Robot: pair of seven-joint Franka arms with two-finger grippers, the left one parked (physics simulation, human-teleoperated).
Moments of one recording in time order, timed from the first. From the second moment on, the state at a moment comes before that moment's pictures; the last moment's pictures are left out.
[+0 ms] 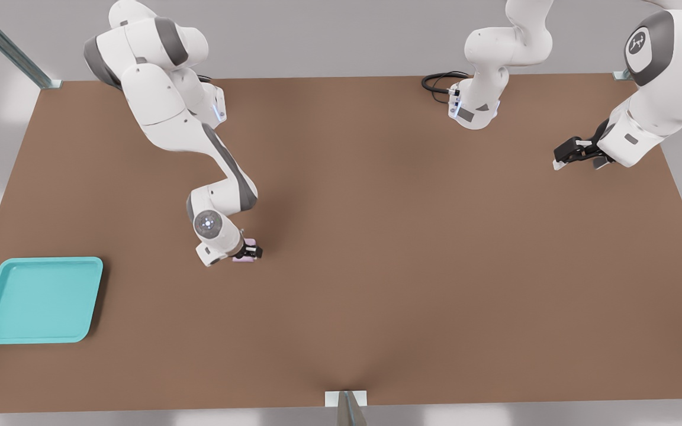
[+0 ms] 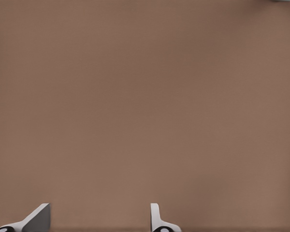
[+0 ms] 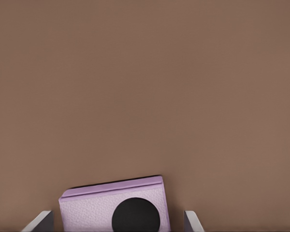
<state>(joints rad) 0.29 0.56 0.06 -2.02 0.00 2.54 0.52</state>
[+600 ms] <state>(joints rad) 0.06 0.44 0.06 -2.01 0.00 2.47 0.46</state>
